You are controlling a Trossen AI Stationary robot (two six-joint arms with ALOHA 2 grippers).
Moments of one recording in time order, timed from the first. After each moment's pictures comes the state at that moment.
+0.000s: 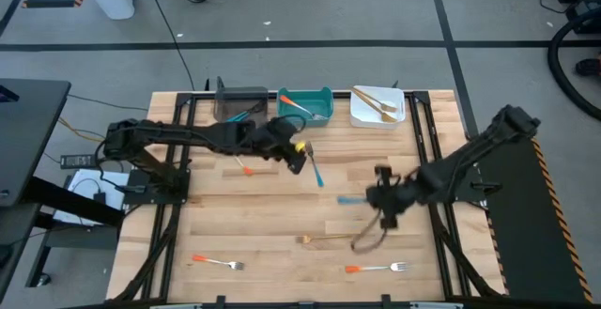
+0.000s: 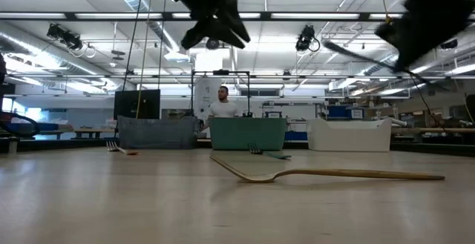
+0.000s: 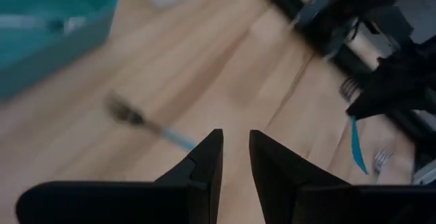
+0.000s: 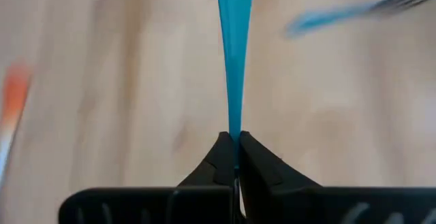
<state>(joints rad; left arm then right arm) 0.07 1.57 1.25 -0.35 -0.15 -0.69 0.48 1.17 0.78 -0.68 0.35 0.41</state>
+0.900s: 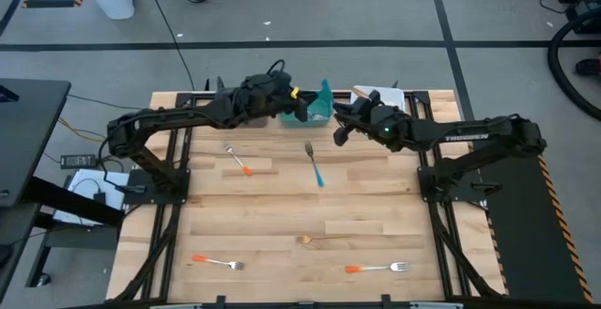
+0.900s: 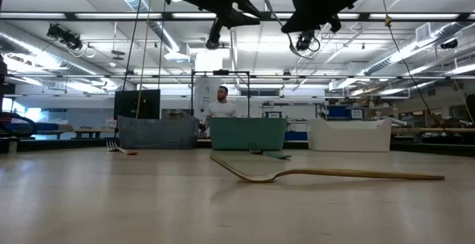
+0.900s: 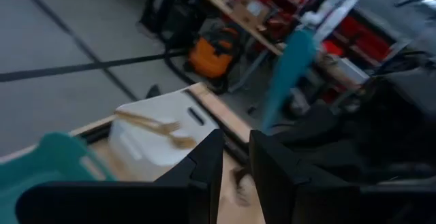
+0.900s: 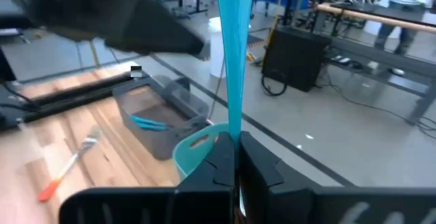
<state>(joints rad) 0.33 1.59 1.25 0.19 -0.08 -0.58 -0.14 1.20 0.85 0.10 0.61 0.08</state>
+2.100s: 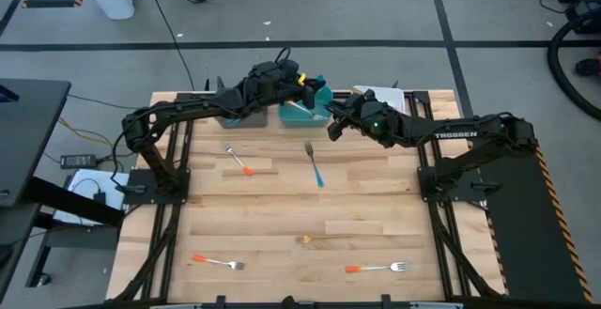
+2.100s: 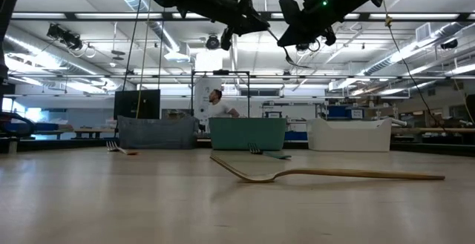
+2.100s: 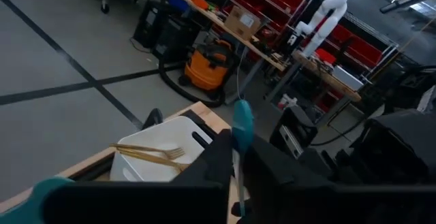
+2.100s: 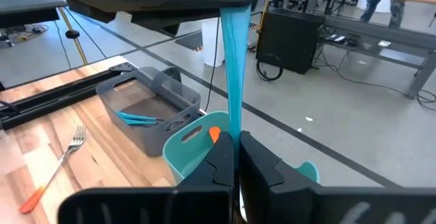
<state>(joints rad) 0.42 1.72 1.35 0.28 0.00 -0.53 -0.20 1.28 0.85 0.13 0.57 0.17</state>
